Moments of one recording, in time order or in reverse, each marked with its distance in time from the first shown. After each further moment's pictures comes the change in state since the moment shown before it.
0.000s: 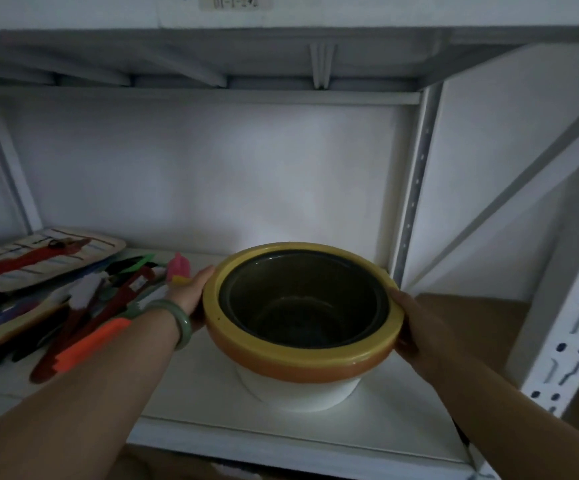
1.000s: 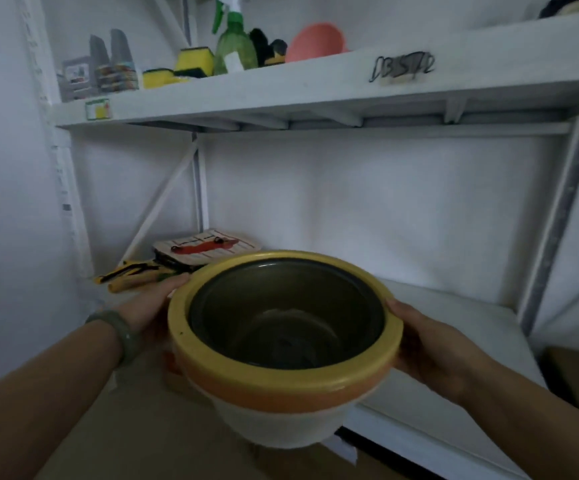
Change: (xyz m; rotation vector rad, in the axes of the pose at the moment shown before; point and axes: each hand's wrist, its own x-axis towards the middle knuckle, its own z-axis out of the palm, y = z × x) left_hand -0.190 0.050 -0.187 0.125 0.216 0.077; right_hand -0.111 0.013 0.112 -0.078 -0.617 0.119
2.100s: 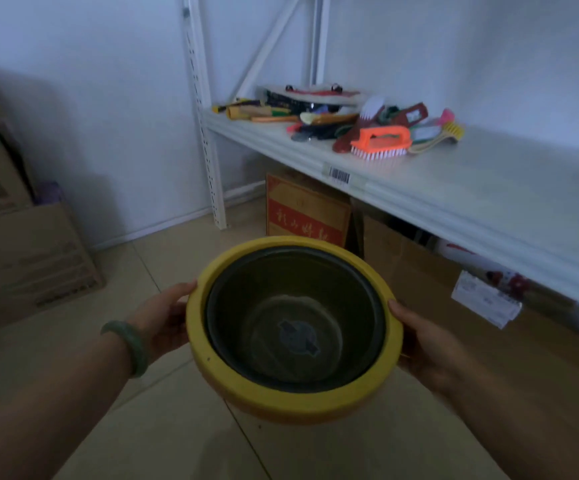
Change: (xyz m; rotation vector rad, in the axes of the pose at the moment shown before) left_hand -0.090 -0.294 -0.168 -0.135 0.418 -0.340; right_hand 0.049 0.305 0.060 -0.138 -0.091 0.391
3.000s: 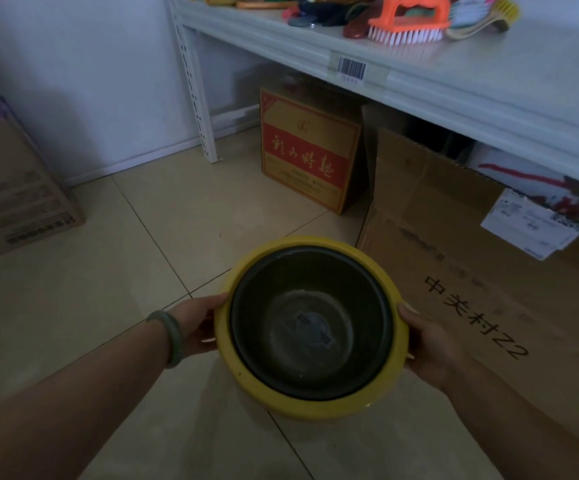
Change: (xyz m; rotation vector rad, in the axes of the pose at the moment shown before) left_hand 0.041 -0.110 0.032 0.143 0.005 -0.362; right_hand 0.055 0.108 -0.052 0.036 0.132 0.276
